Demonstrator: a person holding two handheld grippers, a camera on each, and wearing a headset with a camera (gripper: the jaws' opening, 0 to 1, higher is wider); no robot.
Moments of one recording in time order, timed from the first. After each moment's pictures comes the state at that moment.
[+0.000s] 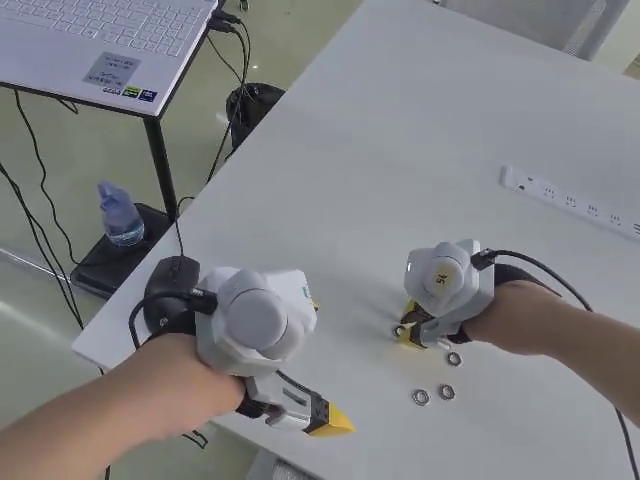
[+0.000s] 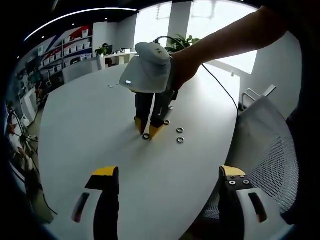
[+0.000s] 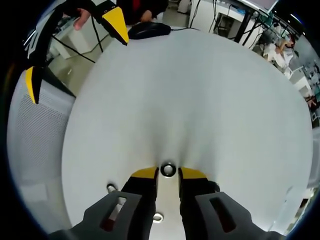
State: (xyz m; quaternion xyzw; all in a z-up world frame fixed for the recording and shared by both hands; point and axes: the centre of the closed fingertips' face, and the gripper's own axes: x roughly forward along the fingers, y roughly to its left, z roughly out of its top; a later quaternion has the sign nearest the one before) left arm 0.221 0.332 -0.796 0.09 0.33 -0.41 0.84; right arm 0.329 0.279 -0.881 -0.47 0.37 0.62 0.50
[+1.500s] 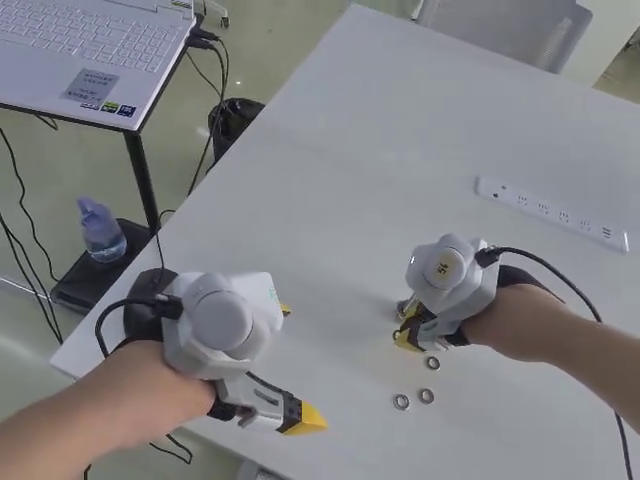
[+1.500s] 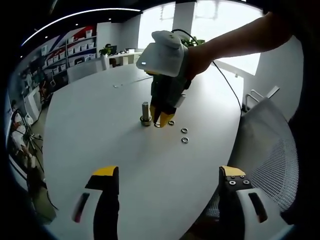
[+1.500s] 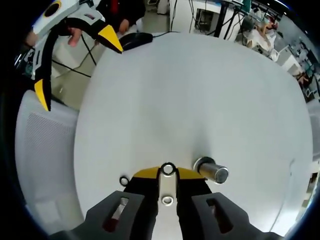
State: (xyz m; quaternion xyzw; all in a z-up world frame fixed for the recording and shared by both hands) left arm 0.223 0.341 -0.790 0.09 0.33 -0.39 0.86; right arm 0.331 0.254 -0.851 -0.43 0.41 0.58 0.55
